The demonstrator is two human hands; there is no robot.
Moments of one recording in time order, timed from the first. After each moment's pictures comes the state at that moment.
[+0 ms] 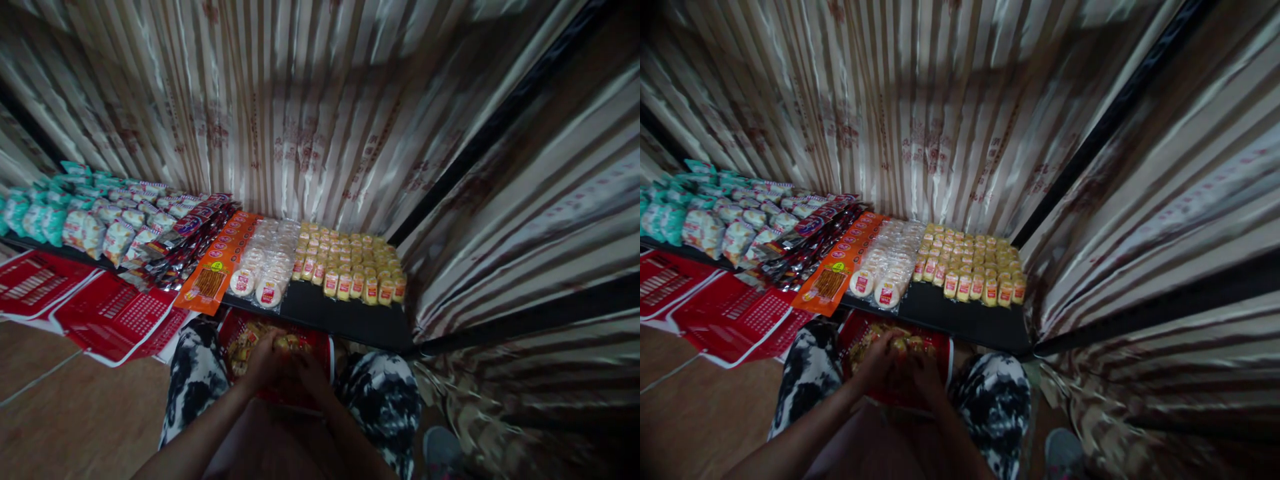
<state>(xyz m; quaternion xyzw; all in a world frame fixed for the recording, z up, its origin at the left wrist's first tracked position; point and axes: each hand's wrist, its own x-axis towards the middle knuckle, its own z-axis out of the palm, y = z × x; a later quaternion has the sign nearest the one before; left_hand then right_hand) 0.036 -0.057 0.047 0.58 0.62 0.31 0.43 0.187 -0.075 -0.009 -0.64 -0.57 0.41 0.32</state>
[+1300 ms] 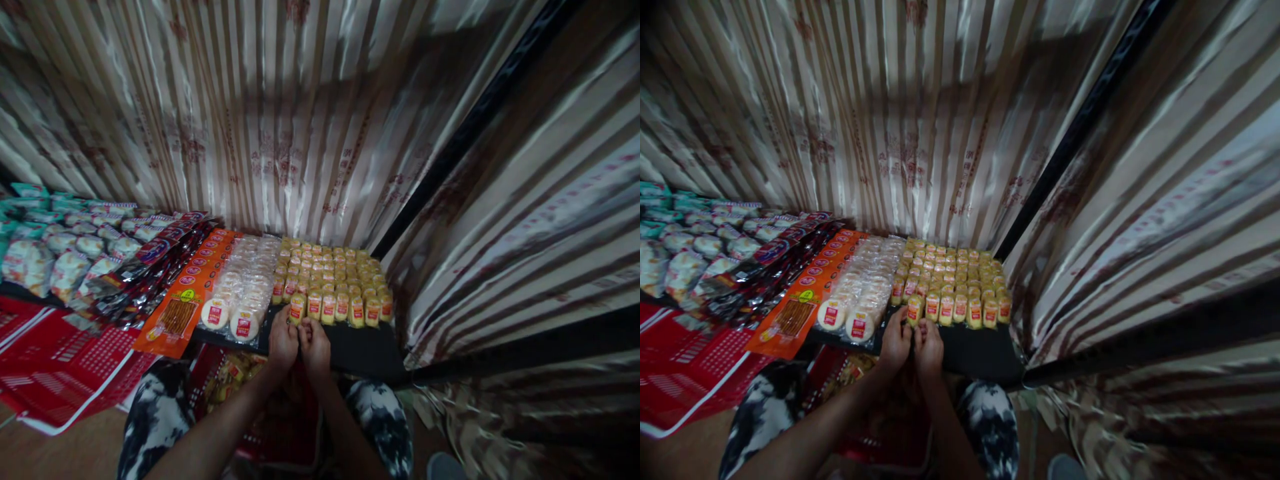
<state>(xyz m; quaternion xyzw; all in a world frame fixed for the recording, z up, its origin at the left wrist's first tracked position) 0.131 0.037 0.081 0.59 0.61 0.43 0.32 0.223 0.025 0.058 -0.66 -0.57 0.20 0.45</state>
